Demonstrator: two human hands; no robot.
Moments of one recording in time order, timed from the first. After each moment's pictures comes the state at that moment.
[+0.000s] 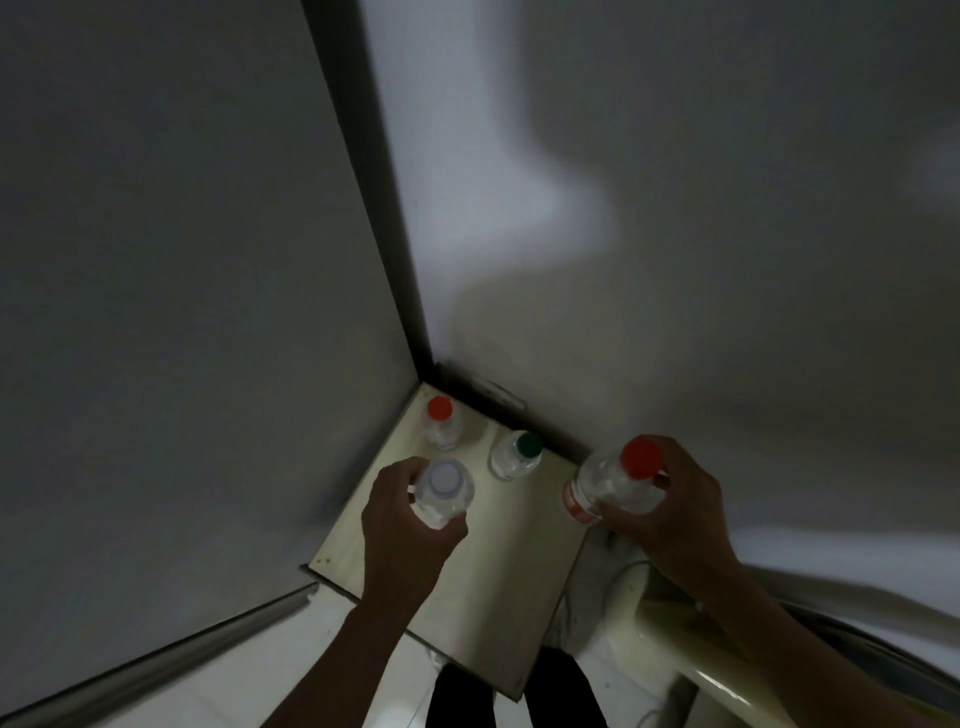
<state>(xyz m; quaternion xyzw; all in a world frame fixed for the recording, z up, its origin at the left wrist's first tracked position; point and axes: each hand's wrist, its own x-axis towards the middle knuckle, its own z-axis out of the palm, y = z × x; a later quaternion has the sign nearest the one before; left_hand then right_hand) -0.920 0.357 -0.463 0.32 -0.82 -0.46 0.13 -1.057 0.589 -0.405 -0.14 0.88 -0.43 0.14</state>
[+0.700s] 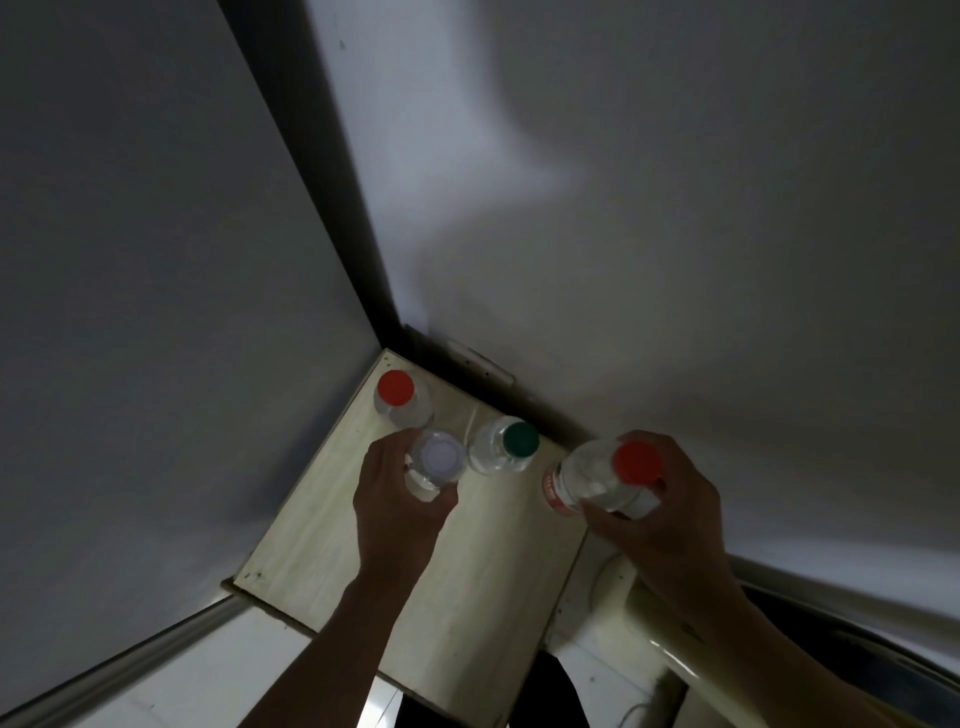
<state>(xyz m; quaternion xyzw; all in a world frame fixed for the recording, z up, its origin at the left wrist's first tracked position) -0.966 0.368 -0.585 0.31 -0.83 -0.43 0.16 -1.071 0.588 -0.508 -0.13 0.89 -0.42 0.12</state>
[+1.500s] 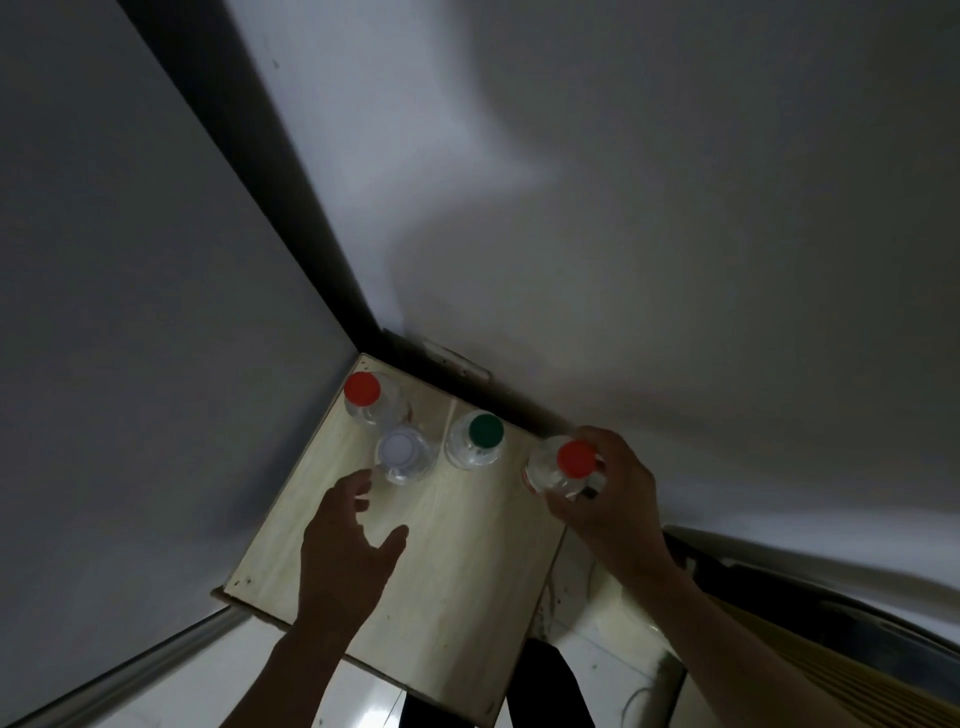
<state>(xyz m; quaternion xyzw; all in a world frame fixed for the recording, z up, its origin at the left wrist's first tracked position) -0.919 0.353 -0.581 0.34 -0.85 -0.40 -0.01 -1.063 0.587 -0.542 -0.09 0.89 -0.44 0.13</state>
